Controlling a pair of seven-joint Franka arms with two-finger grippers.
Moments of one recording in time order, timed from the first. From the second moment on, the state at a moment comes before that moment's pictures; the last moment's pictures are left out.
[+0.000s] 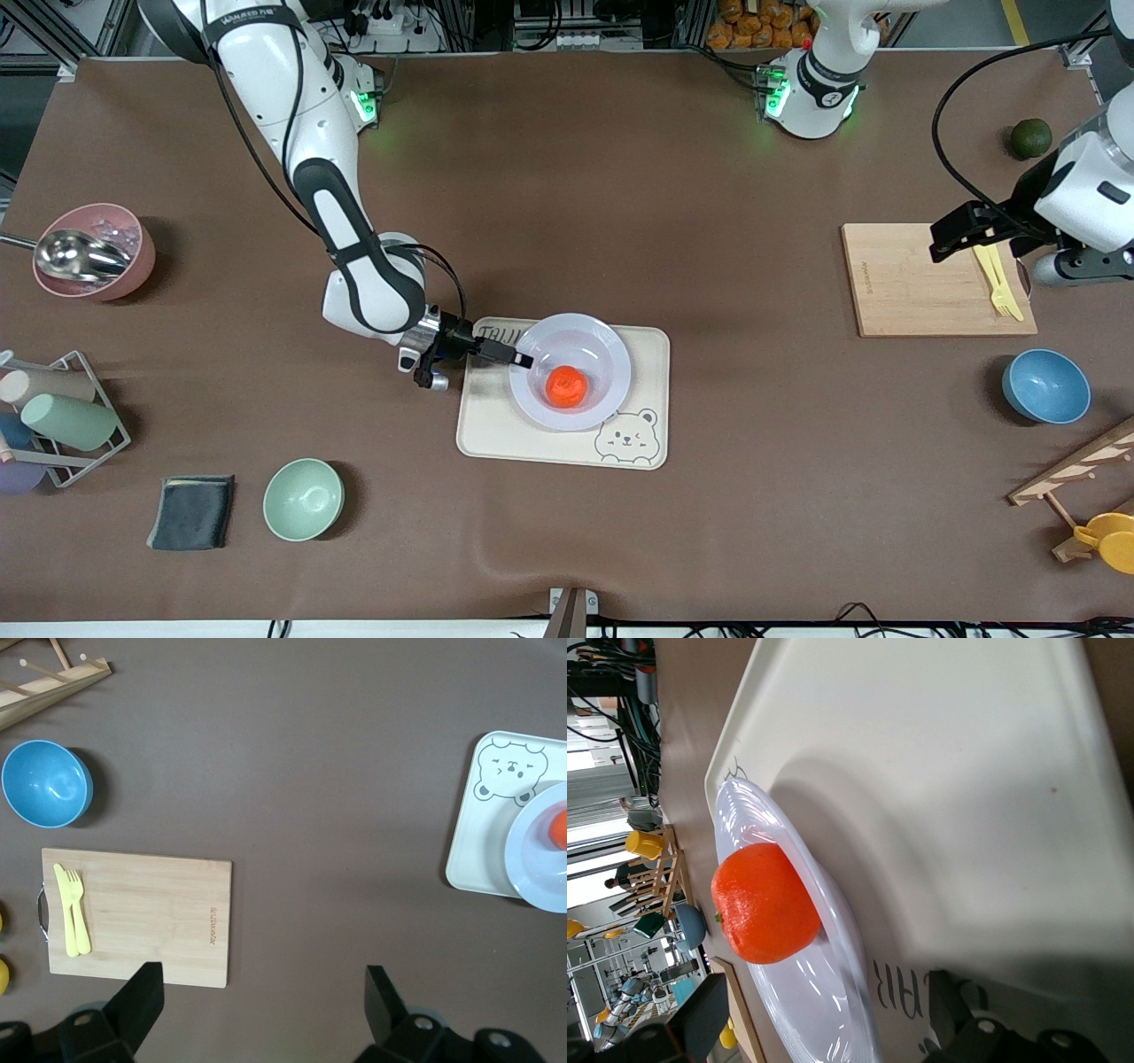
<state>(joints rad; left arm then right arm) 0.01 0.08 -0.14 -1.47 0.01 1.53 -0.20 0.47 0.71 0.01 -1.84 1.75 2.41 -0.61</state>
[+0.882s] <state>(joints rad) 0.01 0.08 -0.13 -1.46 0.01 1.53 -0.20 0.40 0.55 -0.02 -1.82 1.01 2.31 -0.04</state>
